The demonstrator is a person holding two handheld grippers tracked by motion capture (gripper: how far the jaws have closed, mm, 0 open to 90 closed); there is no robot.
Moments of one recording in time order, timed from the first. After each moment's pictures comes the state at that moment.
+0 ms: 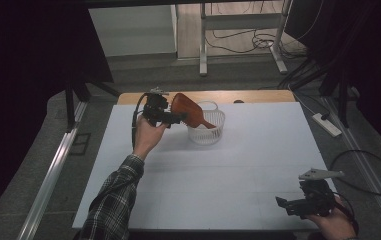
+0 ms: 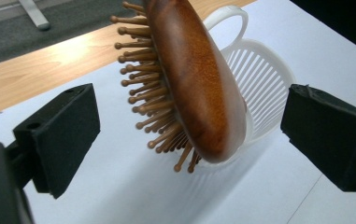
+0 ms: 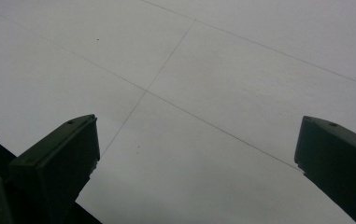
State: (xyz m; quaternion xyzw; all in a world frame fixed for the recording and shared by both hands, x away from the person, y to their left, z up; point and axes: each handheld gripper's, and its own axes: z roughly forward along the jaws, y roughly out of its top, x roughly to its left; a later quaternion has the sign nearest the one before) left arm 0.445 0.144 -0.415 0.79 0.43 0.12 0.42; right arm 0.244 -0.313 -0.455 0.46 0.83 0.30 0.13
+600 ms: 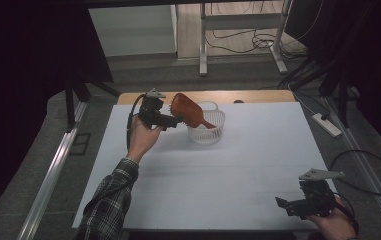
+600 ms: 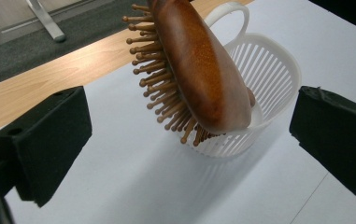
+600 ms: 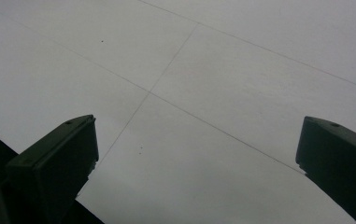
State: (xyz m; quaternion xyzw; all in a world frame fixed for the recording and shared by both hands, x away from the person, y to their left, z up) left arm 0.431 0.153 -0.412 0.80 0.41 0.15 0.42; right arm 0.242 -0.313 -0.454 0.45 0.83 0.30 0.13
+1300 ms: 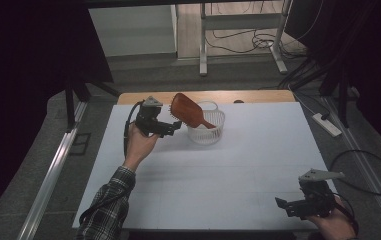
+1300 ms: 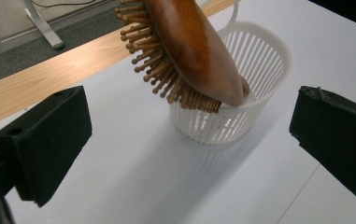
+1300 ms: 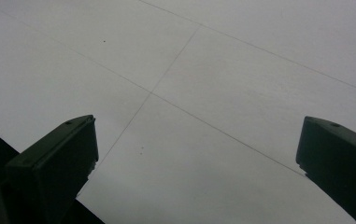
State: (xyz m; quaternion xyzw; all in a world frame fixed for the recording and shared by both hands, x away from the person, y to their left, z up) left arm 0.413 0.158 -0.426 0.80 0.40 0.16 0.42; right arm 0.241 -0.312 -0.454 0.45 0.83 0.30 0.14
